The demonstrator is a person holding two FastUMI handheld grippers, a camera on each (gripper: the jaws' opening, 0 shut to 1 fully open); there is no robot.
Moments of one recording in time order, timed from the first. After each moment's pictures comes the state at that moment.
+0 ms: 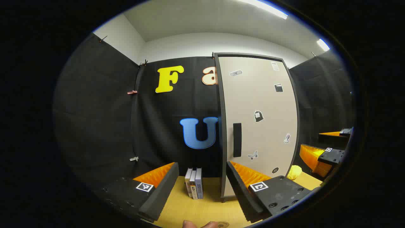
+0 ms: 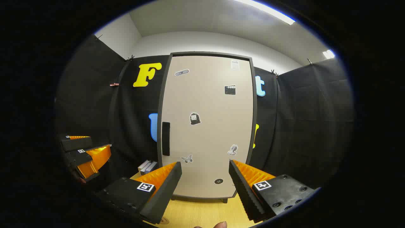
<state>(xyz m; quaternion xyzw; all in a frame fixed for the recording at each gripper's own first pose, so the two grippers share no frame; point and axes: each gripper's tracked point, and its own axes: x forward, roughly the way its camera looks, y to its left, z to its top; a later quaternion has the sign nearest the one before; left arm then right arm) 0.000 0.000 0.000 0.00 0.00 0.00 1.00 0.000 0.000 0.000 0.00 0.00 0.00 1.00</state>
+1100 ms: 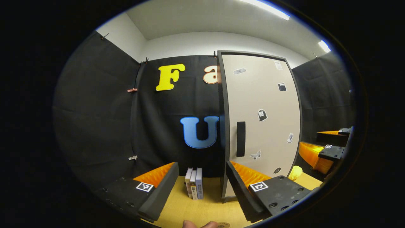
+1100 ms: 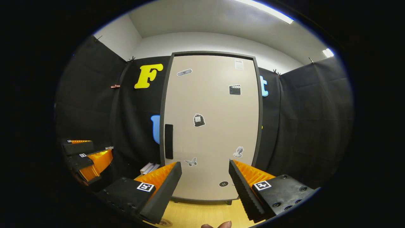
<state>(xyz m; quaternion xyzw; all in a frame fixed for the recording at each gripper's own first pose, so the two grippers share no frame) 0.013 0.015 -0.007 -0.01 0.00 0.00 1.00 0.018 0.021 0.005 0.01 -0.01 0.02 1.00</state>
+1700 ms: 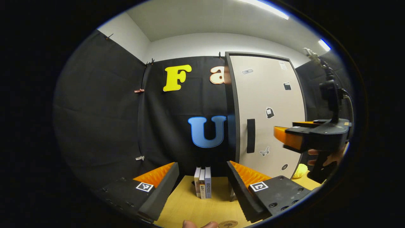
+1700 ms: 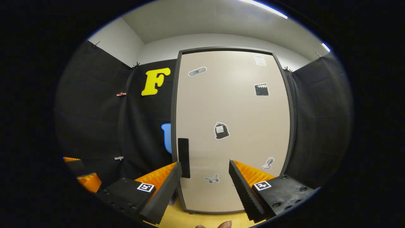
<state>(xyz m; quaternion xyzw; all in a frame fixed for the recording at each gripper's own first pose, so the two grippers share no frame) -0.003 0.044 -0.021 -0.01 0.00 0.02 1.00 0.111 0.088 0.017 0.03 -0.03 0.07 1.00</state>
